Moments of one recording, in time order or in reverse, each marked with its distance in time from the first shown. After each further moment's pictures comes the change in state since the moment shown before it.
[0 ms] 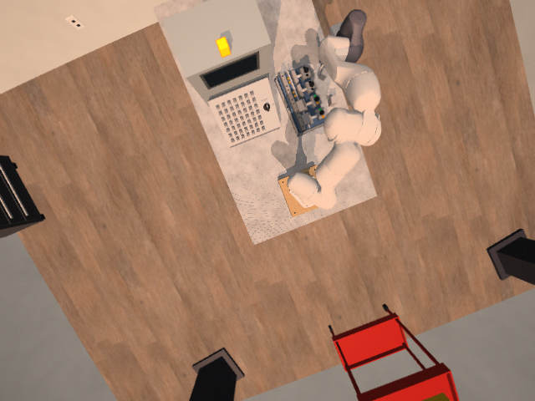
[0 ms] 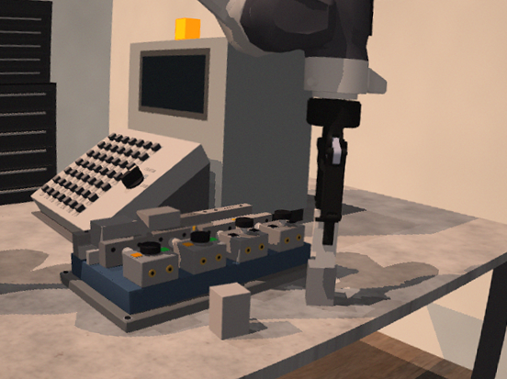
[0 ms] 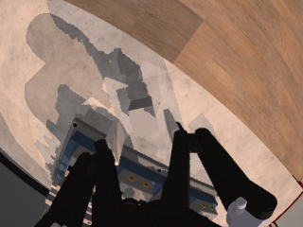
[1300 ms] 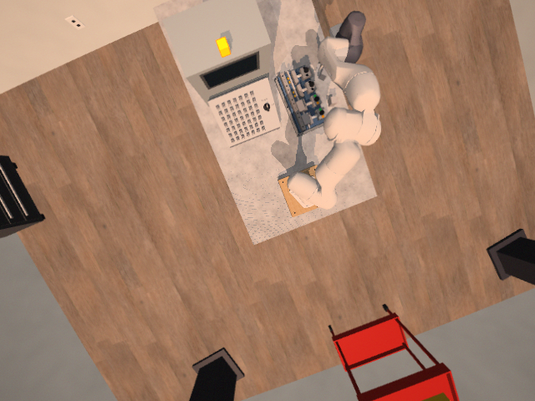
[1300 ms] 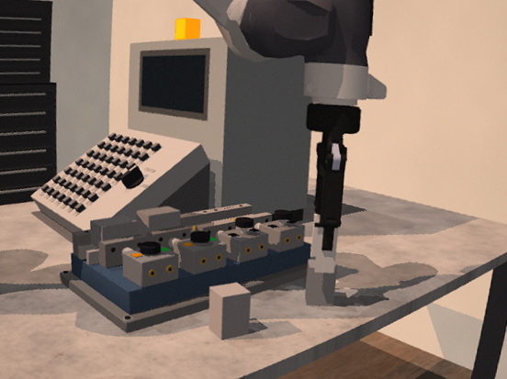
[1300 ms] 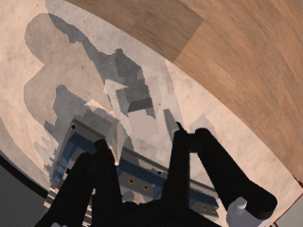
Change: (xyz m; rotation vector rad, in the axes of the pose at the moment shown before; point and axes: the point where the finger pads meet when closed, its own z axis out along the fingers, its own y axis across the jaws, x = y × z) arm 0.000 0.000 0.008 0.000 -0.001 0.000
